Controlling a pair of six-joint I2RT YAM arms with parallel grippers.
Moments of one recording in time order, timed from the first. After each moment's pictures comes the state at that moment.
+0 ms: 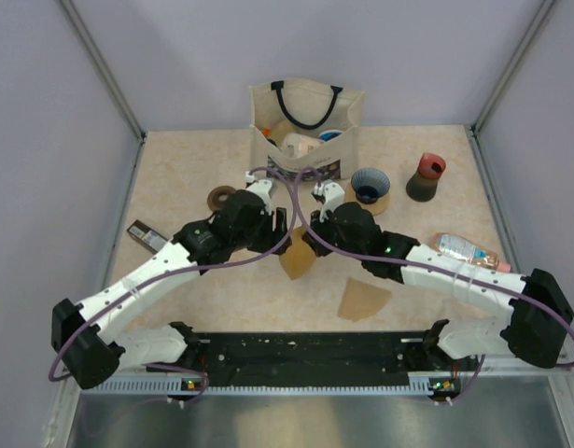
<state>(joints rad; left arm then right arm) -0.76 1.17 1.03 -0.57 -0.07 -0.49 0.92 1.28 0.88 -0.06 0.11 0.37</state>
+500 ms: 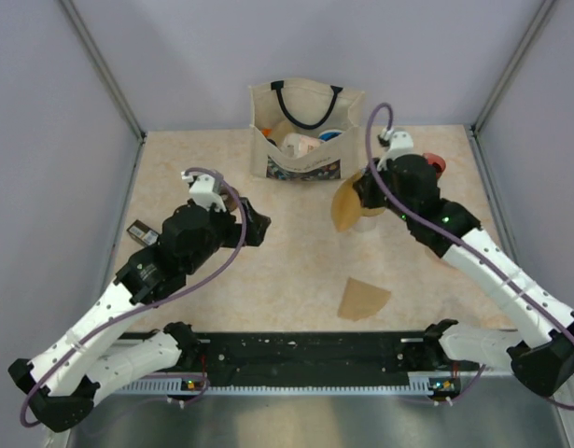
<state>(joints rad) -0.75 0.85 1.01 -0.52 -0.22 -0.53 0.66 1.14 1.11 -0.37 0.14 0.34</state>
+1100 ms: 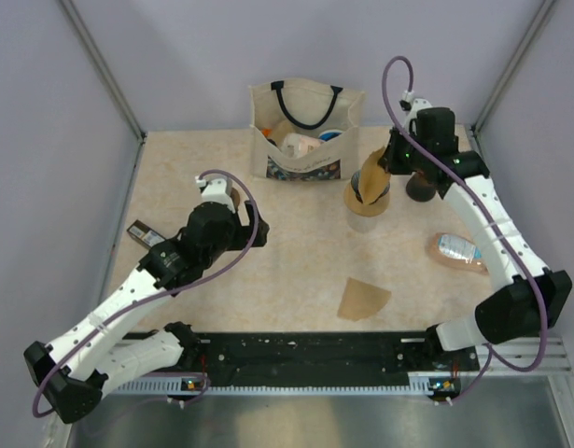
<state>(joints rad) -0.71 0.92 0.93 -0.55 -0.30 -0.59 0.26 1.39 1.47 -0.60 -0.11 0.25</state>
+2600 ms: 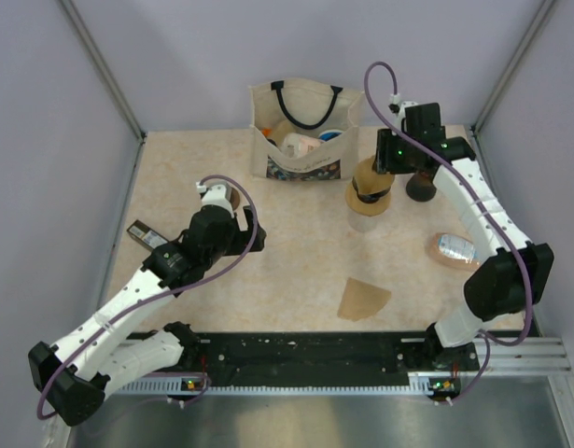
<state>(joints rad) -0.66 0.92 0.86 -0.55 -0.27 -0.60 0.25 1.58 1.58 -0.75 -0.07 0.16</state>
